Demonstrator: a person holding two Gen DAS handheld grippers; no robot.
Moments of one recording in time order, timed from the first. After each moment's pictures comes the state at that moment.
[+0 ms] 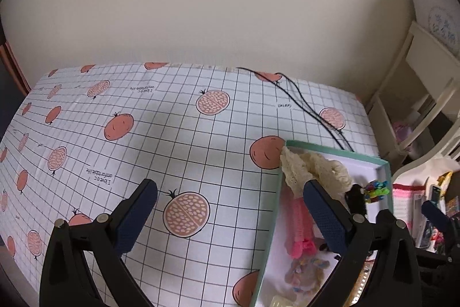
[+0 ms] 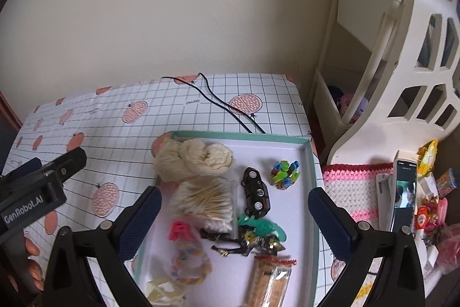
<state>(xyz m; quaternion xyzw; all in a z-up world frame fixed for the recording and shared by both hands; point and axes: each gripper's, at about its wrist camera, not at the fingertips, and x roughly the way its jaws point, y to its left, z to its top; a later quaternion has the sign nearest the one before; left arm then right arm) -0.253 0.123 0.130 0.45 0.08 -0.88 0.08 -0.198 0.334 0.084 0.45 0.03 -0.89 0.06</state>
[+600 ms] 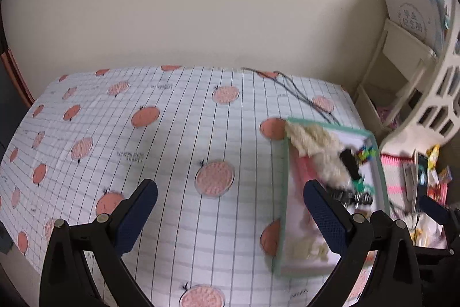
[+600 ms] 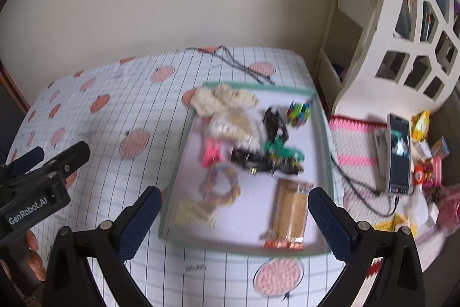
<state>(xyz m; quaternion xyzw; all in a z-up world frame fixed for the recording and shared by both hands) -0.154 0.096 0.146 0.43 0.06 -0.90 0.06 -0.093 0.308 0.082 0.48 0.04 -0.88 0.07</state>
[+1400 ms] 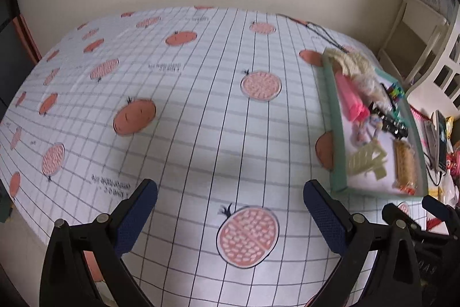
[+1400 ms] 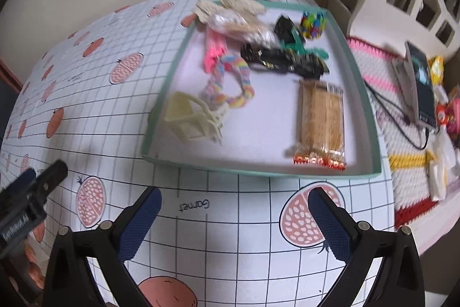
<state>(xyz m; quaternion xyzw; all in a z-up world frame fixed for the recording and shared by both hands) -0.068 0.054 0.060 0.49 0.08 -0.86 0.09 -0.051 0.308 -0.006 0.55 0.02 -0.83 0.07</state>
